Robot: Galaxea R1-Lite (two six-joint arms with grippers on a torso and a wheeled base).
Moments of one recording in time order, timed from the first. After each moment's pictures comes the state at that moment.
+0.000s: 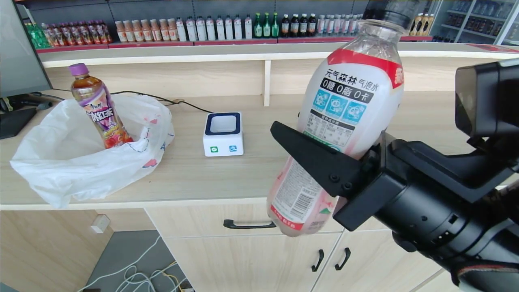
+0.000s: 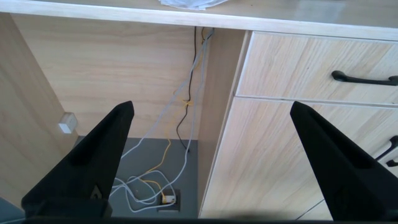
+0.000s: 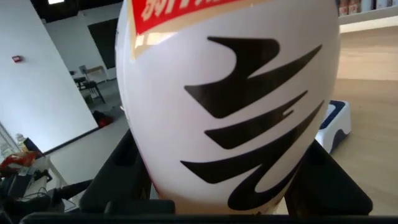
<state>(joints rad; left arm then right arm) 0.00 0.00 0.00 0.00 0.00 -0.01 0.97 1.56 -0.64 -1.32 -0.03 0.13</state>
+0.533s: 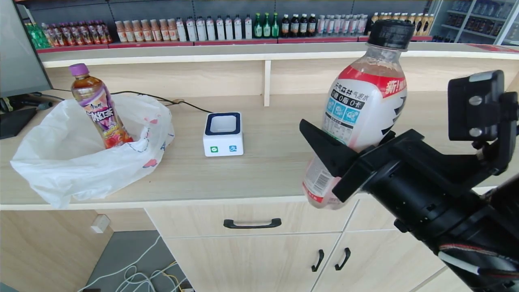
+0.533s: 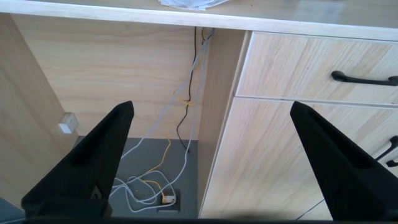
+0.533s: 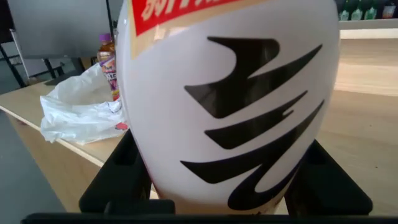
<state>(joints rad) 0.00 0.00 0.00 0.00 0.00 -0.01 0.93 1.56 -0.61 -1.32 -0.30 -0.13</state>
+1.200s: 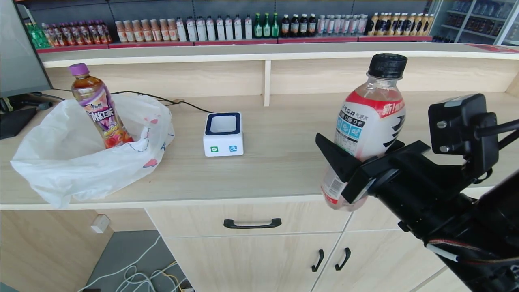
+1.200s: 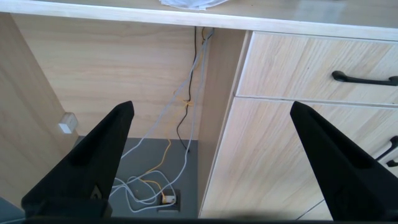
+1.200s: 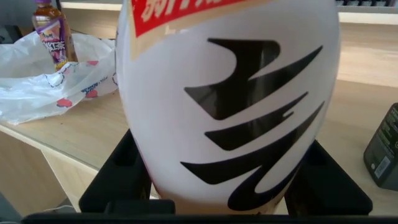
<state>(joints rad) 0.00 0.00 0.00 0.00 0.00 -0.01 0.85 1.57 -0.53 -1.34 -0.35 -0.17</state>
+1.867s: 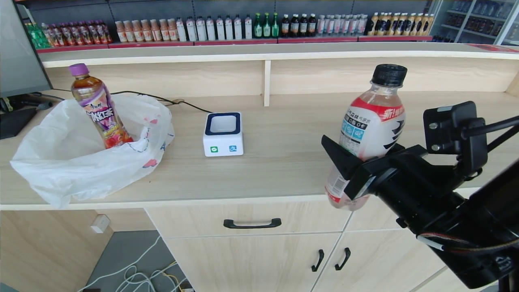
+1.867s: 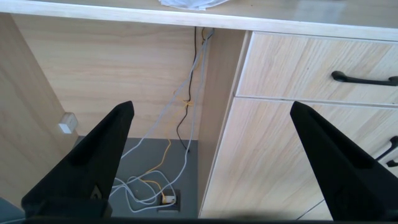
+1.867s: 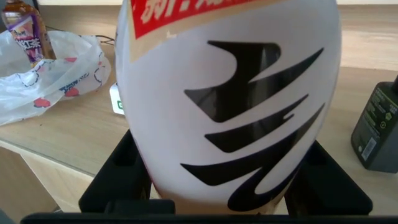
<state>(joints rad) 0.00 0.00 0.00 0.00 0.00 -0.01 0.79 1.59 -0.51 -1.37 -0.34 -0.13</state>
